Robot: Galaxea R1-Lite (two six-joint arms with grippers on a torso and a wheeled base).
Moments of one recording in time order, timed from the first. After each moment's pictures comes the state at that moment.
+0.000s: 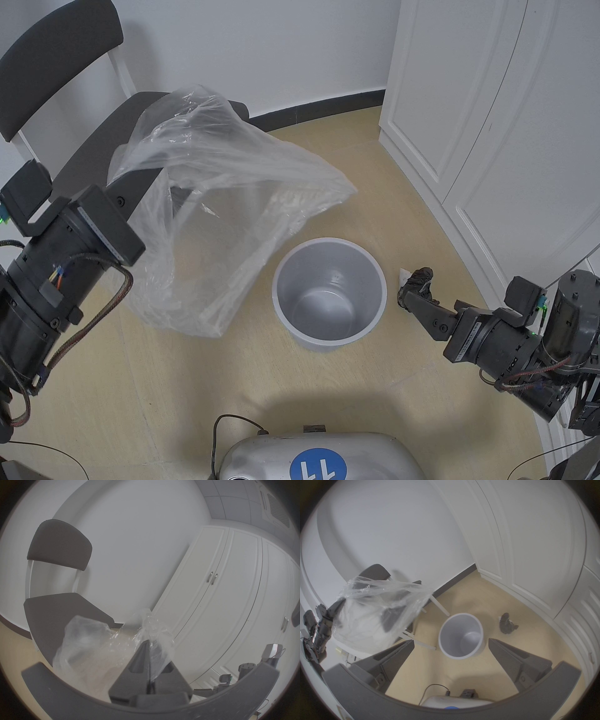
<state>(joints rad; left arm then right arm) -0.76 1.29 -0.56 -1.05 0.26 -0.21 0.84 1.45 -0.44 -0.84 -0.47 0.52</state>
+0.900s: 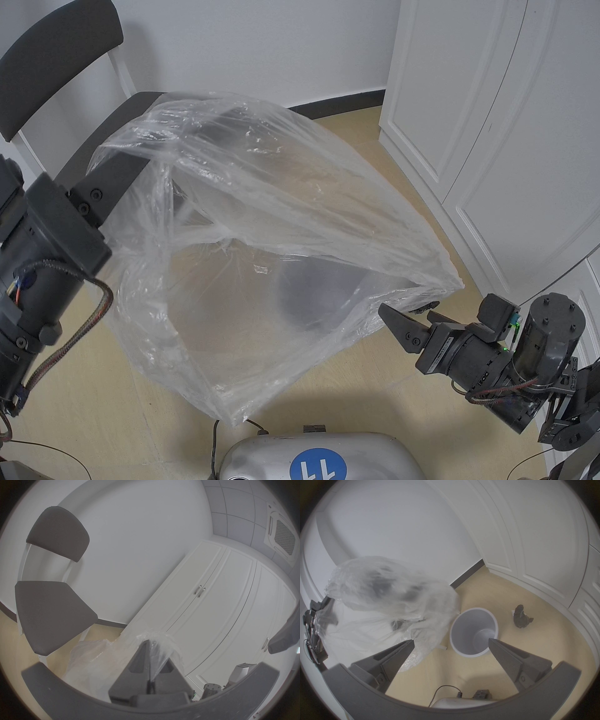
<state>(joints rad) -0.89 1.23 -0.56 -1.06 0.25 -0.31 0.85 1.61 -0.37 -1.12 -0.42 0.55</state>
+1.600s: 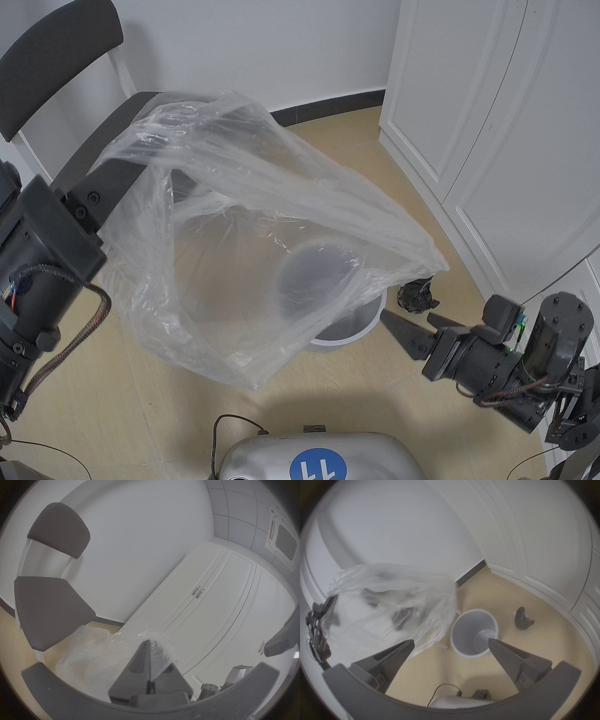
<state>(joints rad) -0.90 1.22 -0.56 -1.06 0.25 -0.34 0.84 1.57 -0.35 -1.11 -0.34 0.53</state>
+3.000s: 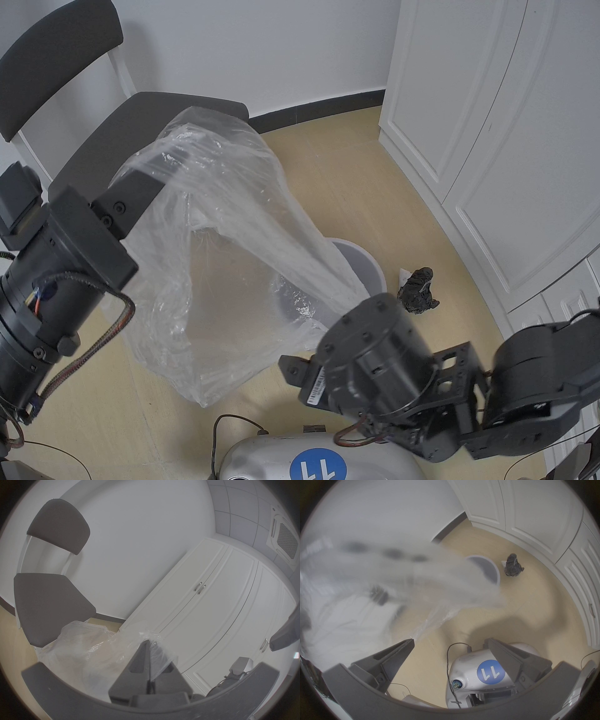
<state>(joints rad) -0.91 1.26 -0.56 -1.06 0.26 -0.34 1.10 1.80 -1.04 -0.06 -0.49 1.09</state>
